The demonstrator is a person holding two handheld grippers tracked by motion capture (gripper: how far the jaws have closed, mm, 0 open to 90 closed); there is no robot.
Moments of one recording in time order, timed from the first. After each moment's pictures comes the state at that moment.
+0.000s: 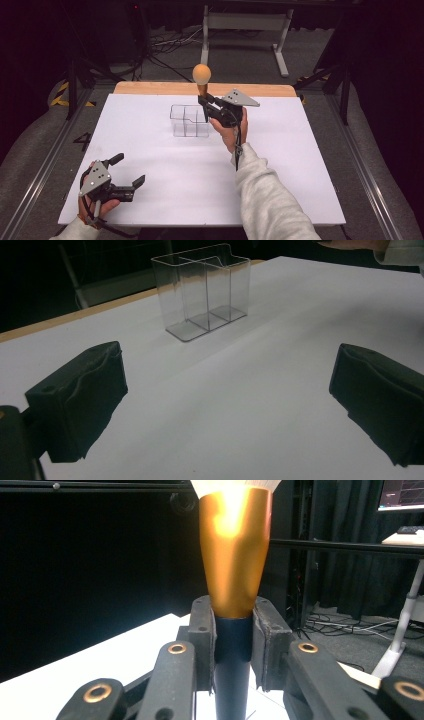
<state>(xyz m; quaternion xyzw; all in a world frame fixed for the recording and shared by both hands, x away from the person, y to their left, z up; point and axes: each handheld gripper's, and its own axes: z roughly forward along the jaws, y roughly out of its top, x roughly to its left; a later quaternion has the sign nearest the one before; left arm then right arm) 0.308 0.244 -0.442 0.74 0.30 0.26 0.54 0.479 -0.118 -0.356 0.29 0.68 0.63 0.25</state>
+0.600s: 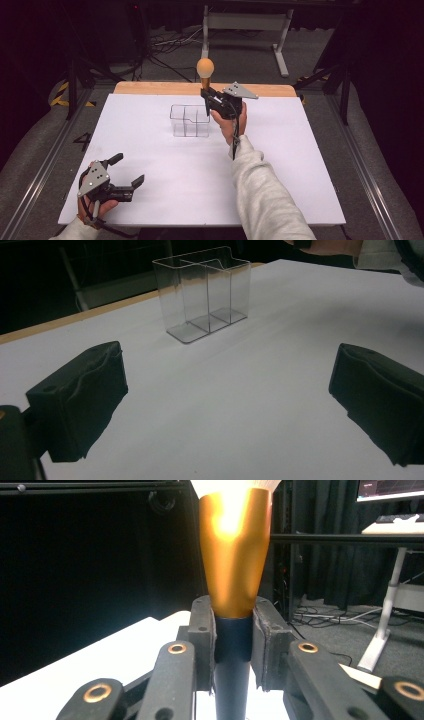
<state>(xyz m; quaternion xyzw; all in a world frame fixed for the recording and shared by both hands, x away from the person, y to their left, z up) 0.308 0.245 -0.442 0.73 0.30 0.26 0.55 0.508 -0.119 -0.362 0.33 0.67 0.62 0.25</state>
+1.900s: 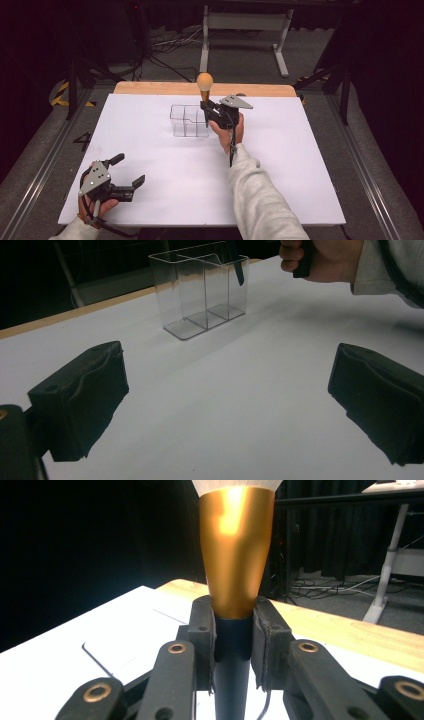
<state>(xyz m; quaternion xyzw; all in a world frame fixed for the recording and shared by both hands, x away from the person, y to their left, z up) 0.310 0.245 -0.444 0.74 0.30 0.25 0.55 0.505 -0.117 -0.404 0.36 0.68 0.59 0.23</state>
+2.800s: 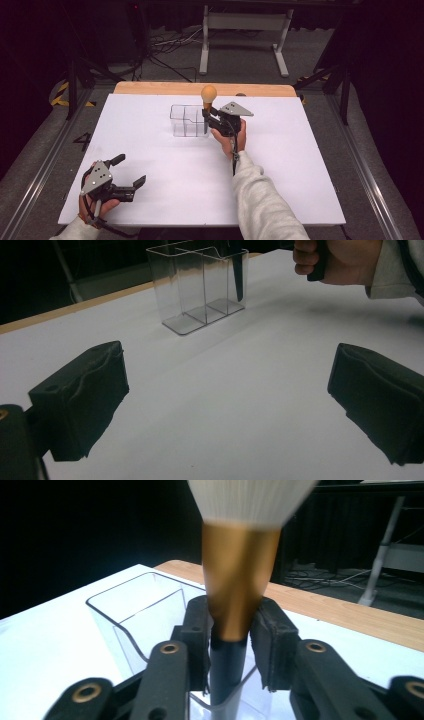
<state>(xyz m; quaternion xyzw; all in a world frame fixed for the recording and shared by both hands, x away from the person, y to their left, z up) 0.311 0.243 -0.445 0.75 0.30 0.25 0.54 0.489 -0.123 -0.415 0.36 0.70 0.56 0.25</state>
